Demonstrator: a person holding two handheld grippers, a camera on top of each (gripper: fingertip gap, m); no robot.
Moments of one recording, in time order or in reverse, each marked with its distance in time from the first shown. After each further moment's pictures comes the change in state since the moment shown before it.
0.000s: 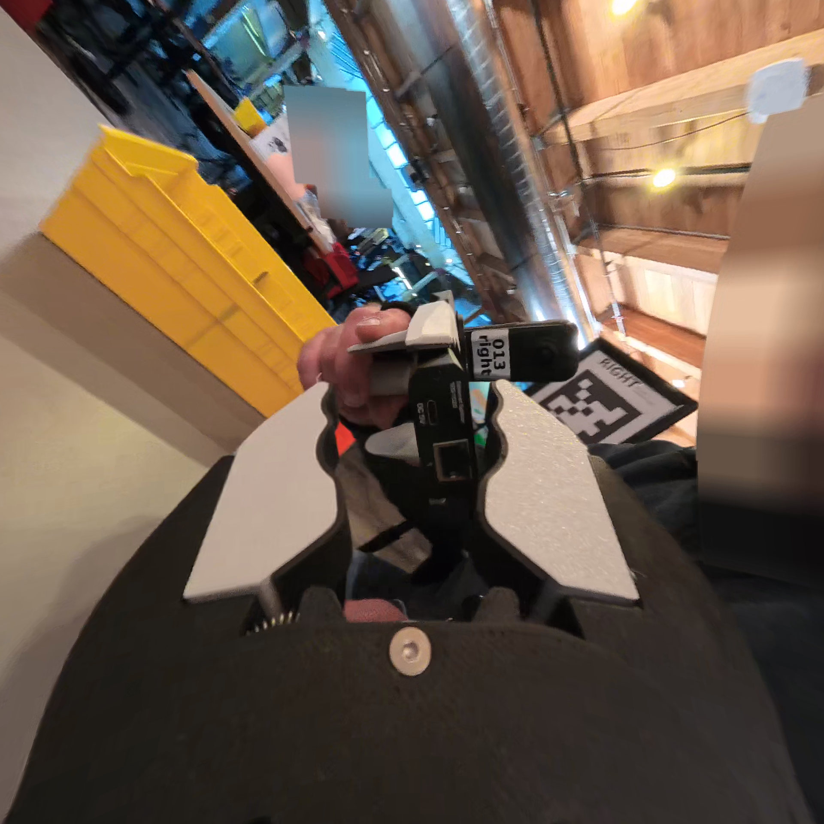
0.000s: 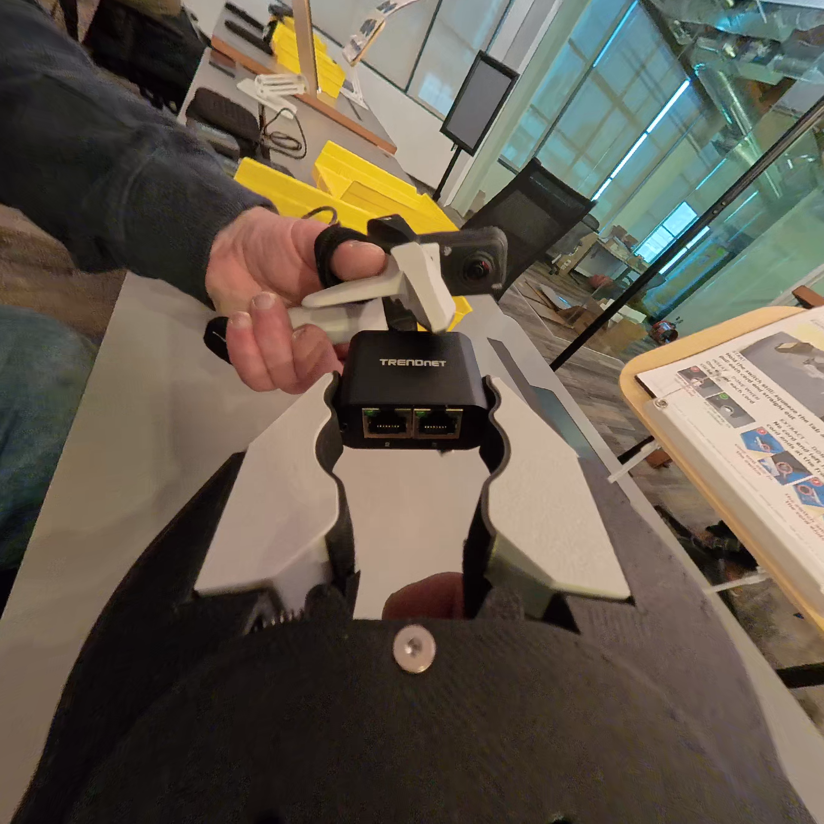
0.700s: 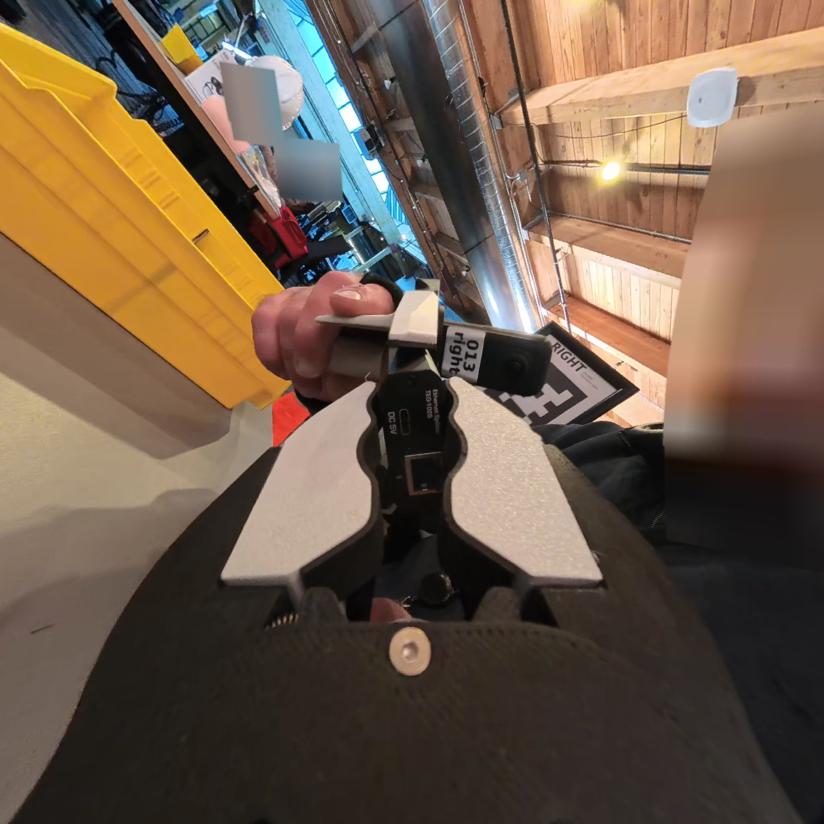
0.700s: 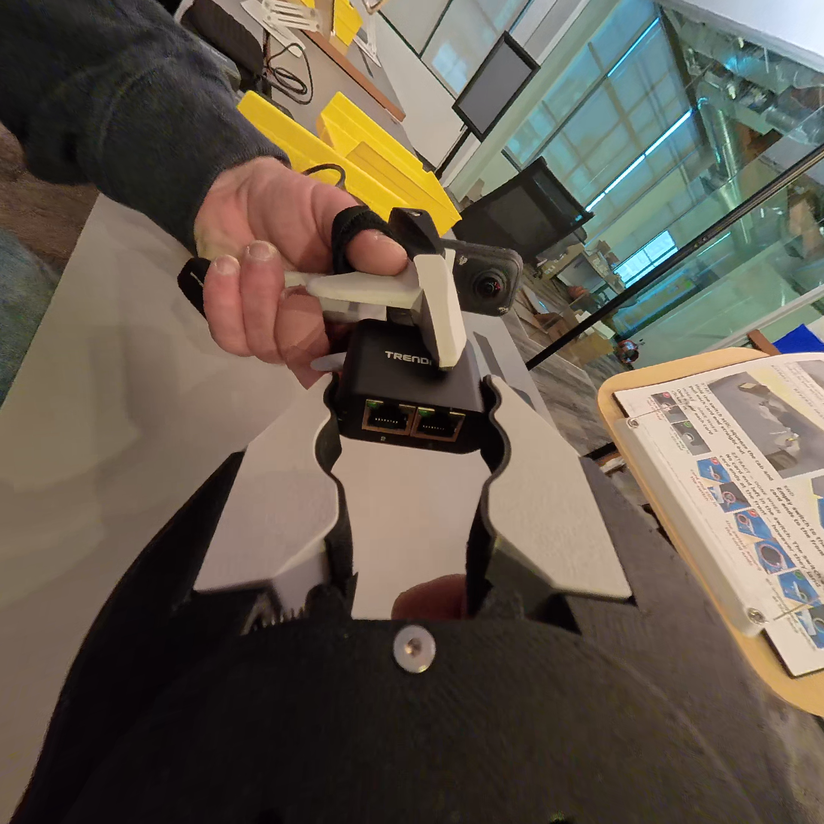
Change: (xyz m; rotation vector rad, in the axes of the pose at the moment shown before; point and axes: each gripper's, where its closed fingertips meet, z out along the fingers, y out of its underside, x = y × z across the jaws) left arm 0.010 0.014 0.004 -0.058 0.112 -0.090; right arm -0.007 0.006 0.003 -0.052 0.007 -0.173
